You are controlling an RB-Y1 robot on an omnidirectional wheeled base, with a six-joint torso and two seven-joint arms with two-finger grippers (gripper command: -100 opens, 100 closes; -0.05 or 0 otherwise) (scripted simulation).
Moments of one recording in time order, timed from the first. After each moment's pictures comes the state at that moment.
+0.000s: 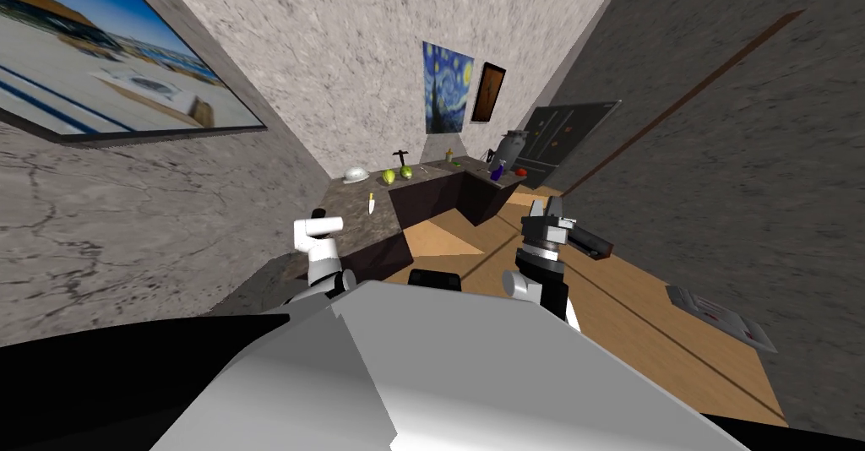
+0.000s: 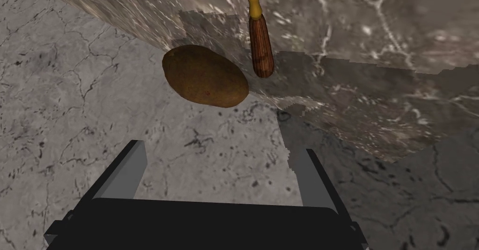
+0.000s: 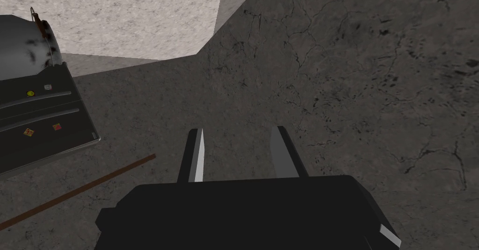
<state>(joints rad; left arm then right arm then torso) -0.19 0.34 0.75 -1.53 -0.51 1.19 -0.14 0.52 0.02 -0.07 -2.31 0.00 -0.46 0.02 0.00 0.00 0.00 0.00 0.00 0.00</state>
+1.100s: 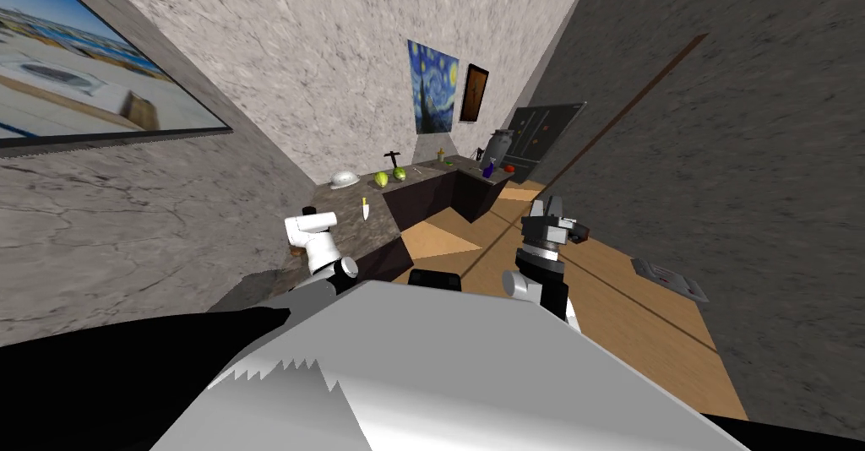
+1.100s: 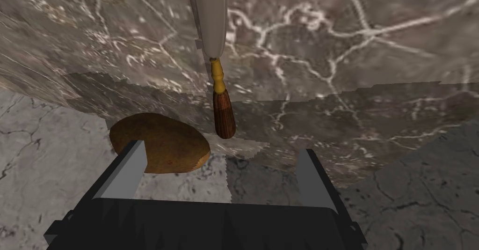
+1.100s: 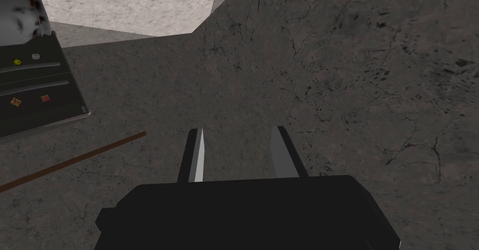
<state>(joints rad) -0.32 0.37 0.90 -1.40 -0.51 1.50 -0.21 0.52 0.02 -0.07 -2.31 0.00 -0.46 0.02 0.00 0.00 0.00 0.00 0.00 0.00</state>
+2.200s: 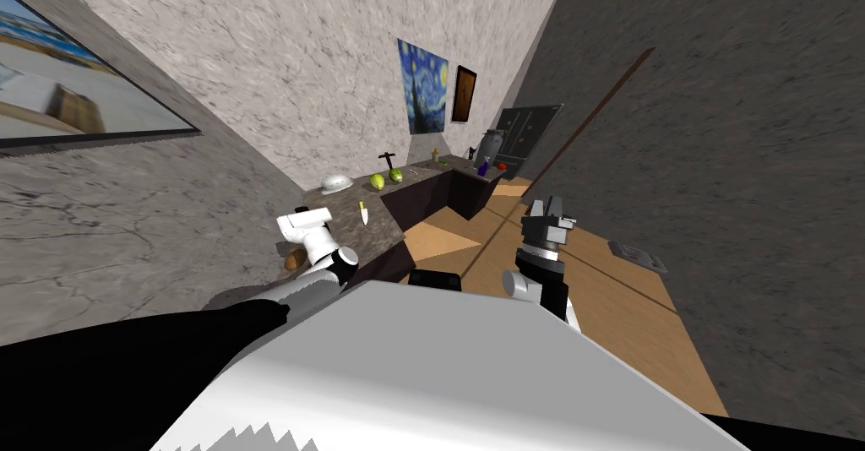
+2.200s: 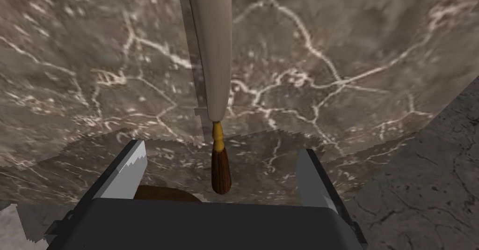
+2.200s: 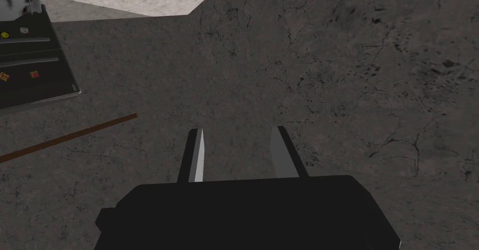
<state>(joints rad) -0.43 0.40 1.02 -1.30 -0.48 1.77 -0.29 0.52 0.02 -0.07 -2.31 0.00 -0.46 0.02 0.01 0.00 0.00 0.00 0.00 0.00</state>
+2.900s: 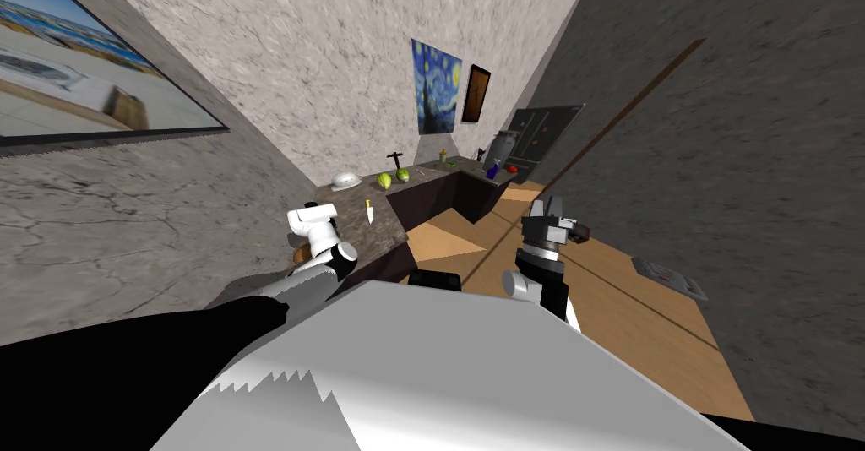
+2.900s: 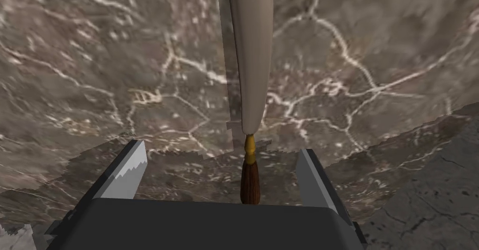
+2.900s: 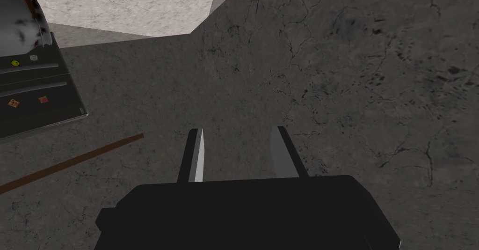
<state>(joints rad) -0.48 0.44 0.96 -1.18 -0.42 1.73 -0.32 0.52 0.02 -0.07 -2.31 0.00 -0.46 0.02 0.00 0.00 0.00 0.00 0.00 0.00</state>
